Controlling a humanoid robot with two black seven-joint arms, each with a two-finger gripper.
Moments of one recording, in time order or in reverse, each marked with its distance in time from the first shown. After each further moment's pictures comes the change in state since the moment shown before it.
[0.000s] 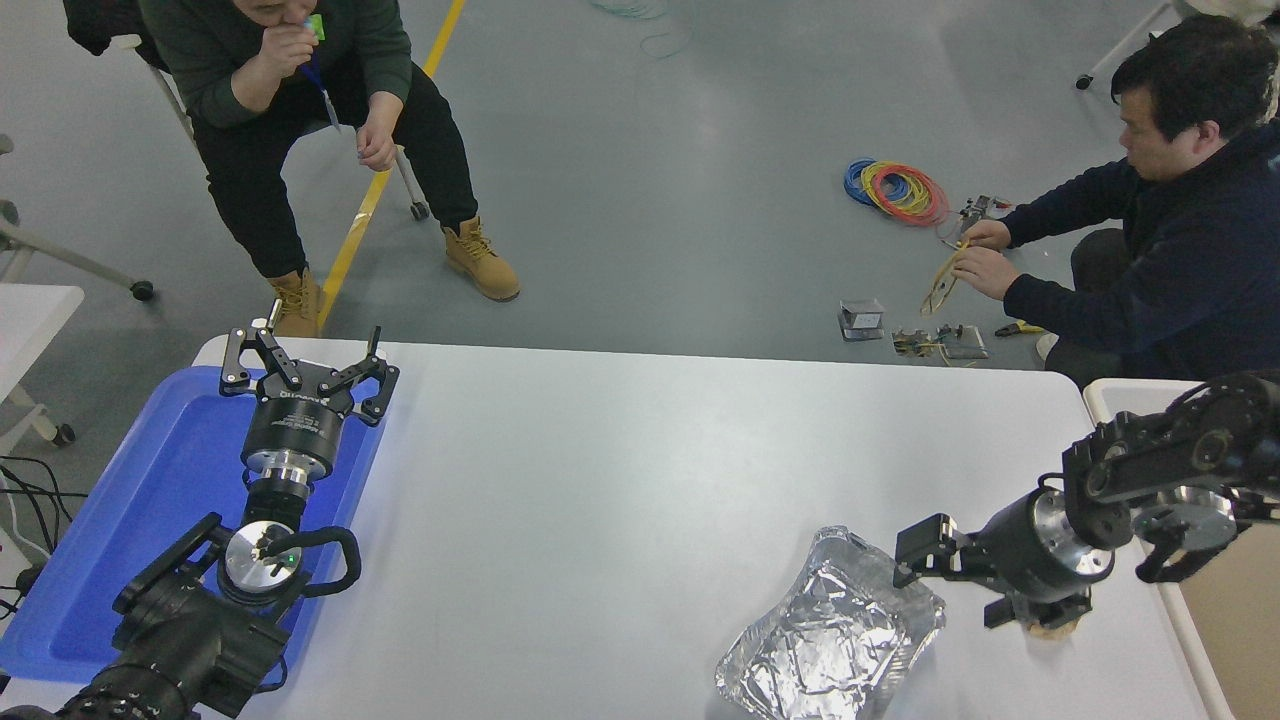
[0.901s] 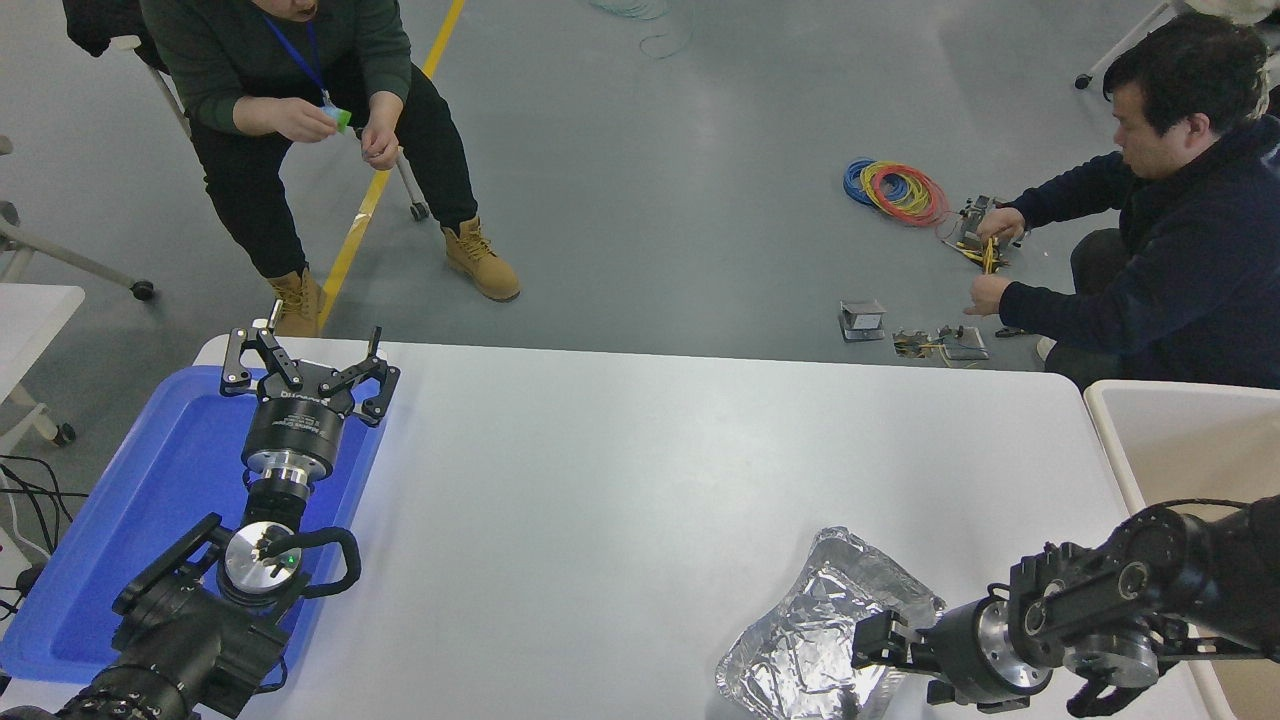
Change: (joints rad) left arm 0.000 0.000 0.000 0.000 0.000 0.000 0.001; right arm -0.243 0.066 0.093 -0.002 -0.060 -0.281 0.007
